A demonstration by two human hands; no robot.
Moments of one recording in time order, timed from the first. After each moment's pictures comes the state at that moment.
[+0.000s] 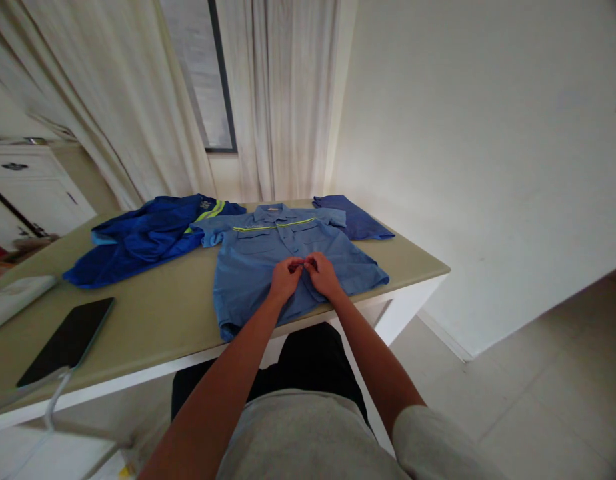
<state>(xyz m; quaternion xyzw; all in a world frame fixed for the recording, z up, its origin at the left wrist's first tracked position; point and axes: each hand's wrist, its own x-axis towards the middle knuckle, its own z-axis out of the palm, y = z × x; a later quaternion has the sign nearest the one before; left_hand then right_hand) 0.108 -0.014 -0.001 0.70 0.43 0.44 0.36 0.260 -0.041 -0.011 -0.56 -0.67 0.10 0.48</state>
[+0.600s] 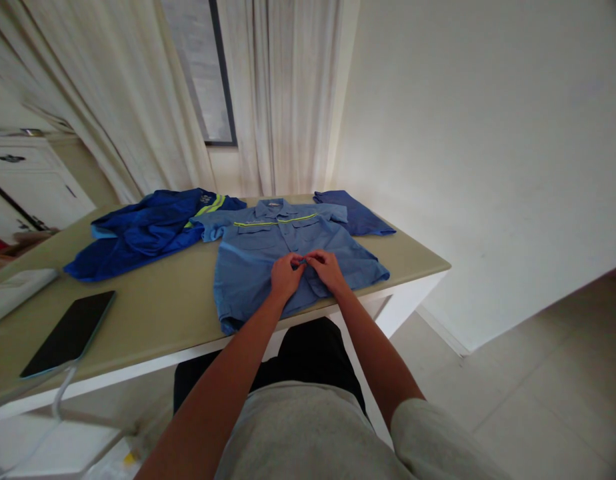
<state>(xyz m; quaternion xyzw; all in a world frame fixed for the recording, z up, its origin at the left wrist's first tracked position) 0.106 -0.027 0.006 0.74 0.49 0.40 0.23 0.264 -0.044 -0.004 -0.54 -0.61 0.21 0.54</state>
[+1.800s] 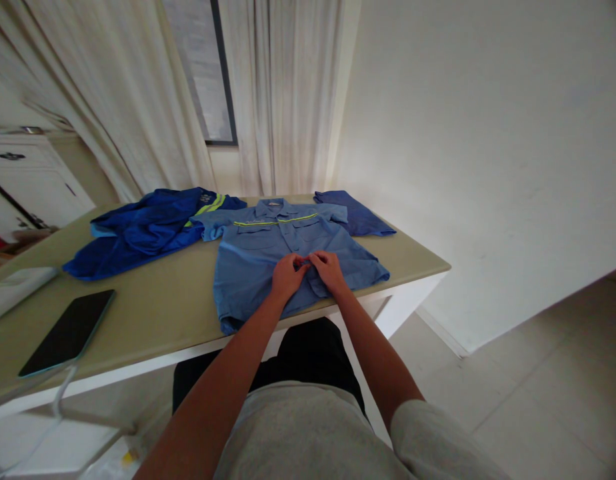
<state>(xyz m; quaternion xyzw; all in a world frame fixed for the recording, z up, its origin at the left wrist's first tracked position) 0.109 -0.023 -0.002 0.76 0.46 0.39 0.23 0.265 -0.046 -0.003 -0.55 -0.61 0.18 0.54</state>
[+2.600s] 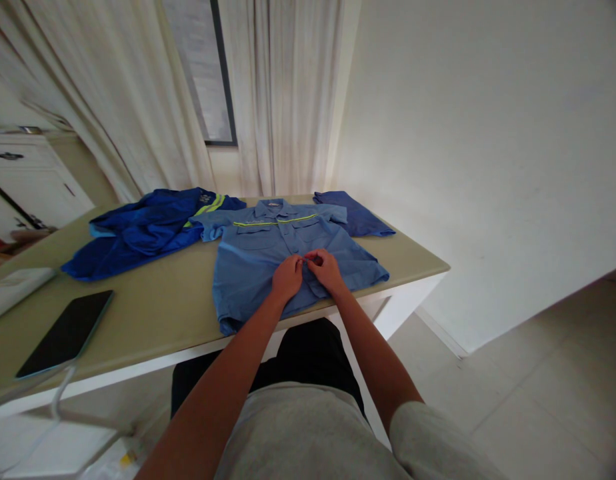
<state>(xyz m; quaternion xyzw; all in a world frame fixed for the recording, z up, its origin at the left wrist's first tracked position) 0.110 -0.026 -0.002 0.80 0.45 0.35 0.21 0.269 -0.041 -0.013 -0.56 -0.63 0.14 0.52</state>
